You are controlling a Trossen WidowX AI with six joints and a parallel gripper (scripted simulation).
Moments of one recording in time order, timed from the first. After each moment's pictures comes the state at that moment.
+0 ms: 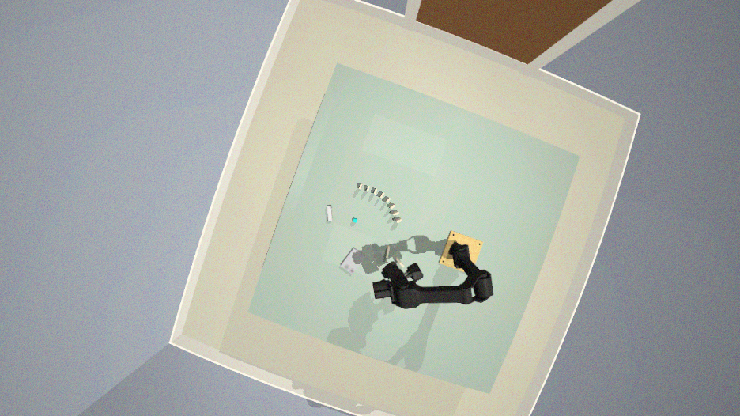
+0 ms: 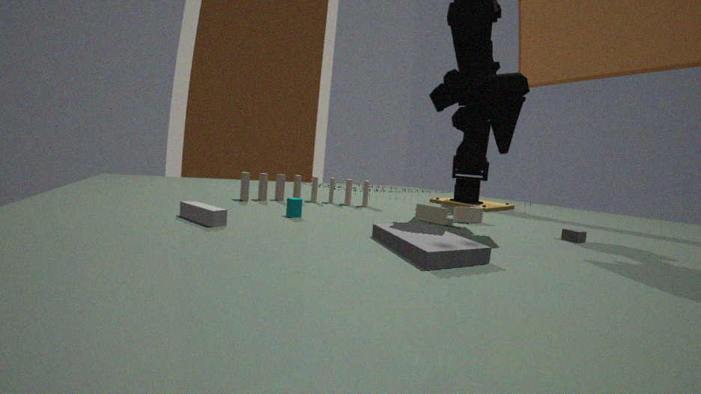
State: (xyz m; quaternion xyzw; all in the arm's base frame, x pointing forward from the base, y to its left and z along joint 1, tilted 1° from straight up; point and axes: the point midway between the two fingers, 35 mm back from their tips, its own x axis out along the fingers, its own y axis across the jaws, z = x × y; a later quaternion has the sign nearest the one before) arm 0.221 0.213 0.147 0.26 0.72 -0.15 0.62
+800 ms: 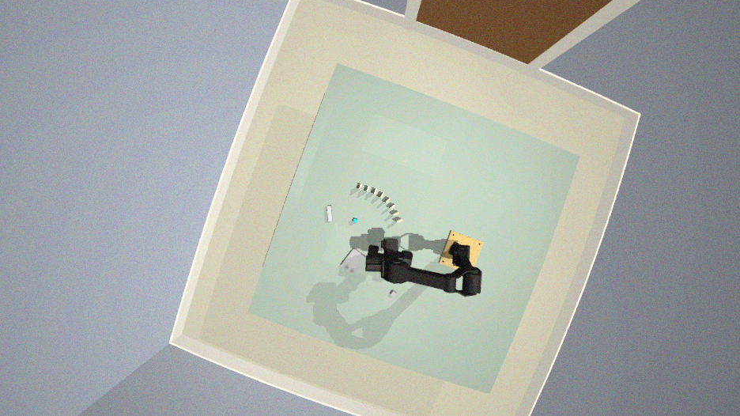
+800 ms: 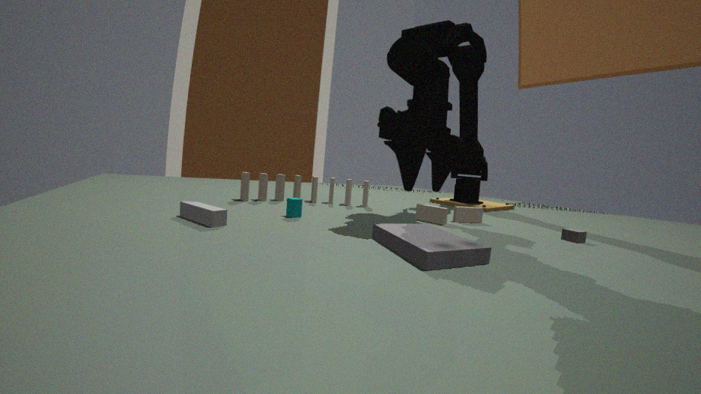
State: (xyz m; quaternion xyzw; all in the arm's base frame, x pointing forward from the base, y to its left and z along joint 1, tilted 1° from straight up) arm 0.299 0.153 0.086 0.43 0.57 -0.39 0.59
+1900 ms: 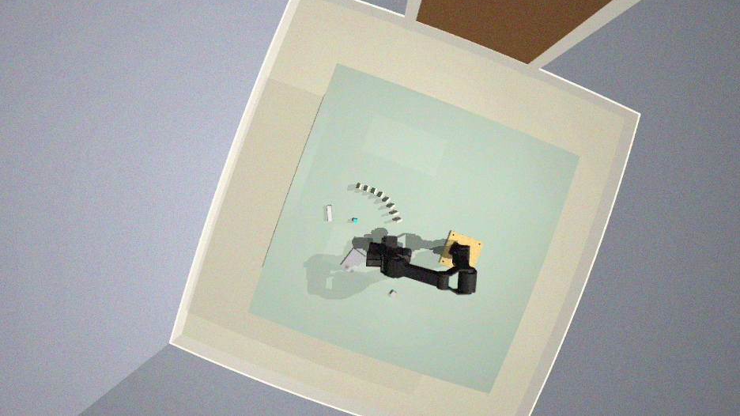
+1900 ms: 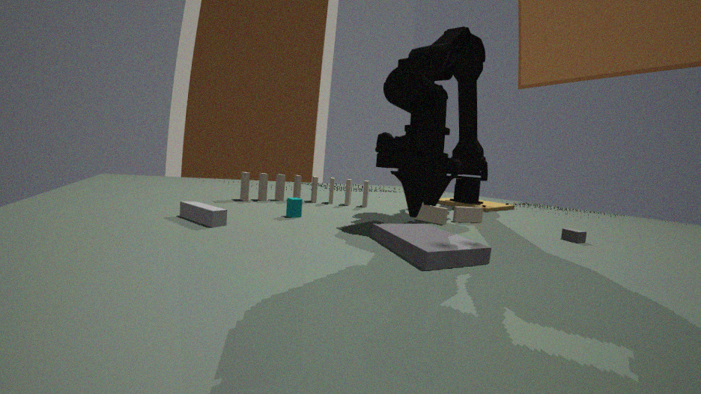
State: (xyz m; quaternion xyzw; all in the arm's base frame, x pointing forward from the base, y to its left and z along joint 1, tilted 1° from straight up) arm 0.298 0.150 0.045 0.43 0.57 -0.39 0.58
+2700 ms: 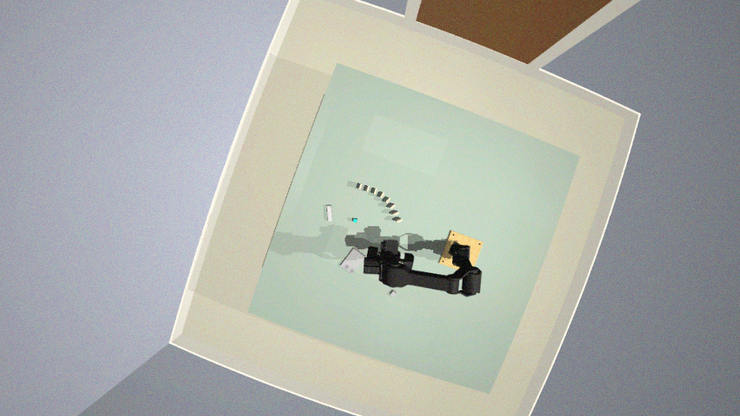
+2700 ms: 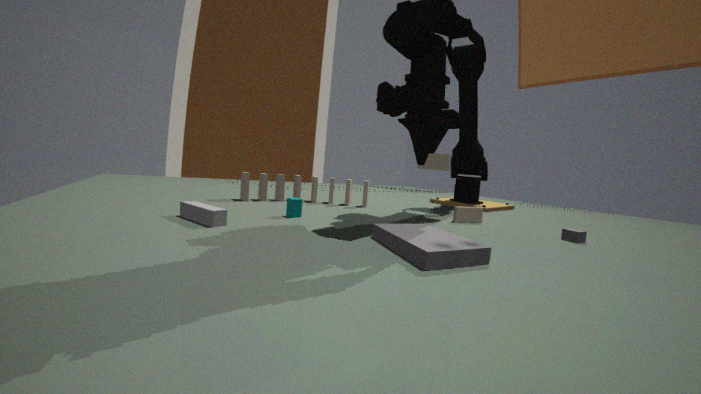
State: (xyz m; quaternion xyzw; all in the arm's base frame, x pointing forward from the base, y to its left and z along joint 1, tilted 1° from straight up) arm 0.300 0.149 0.128 0.42 0.57 -0.40 0.58
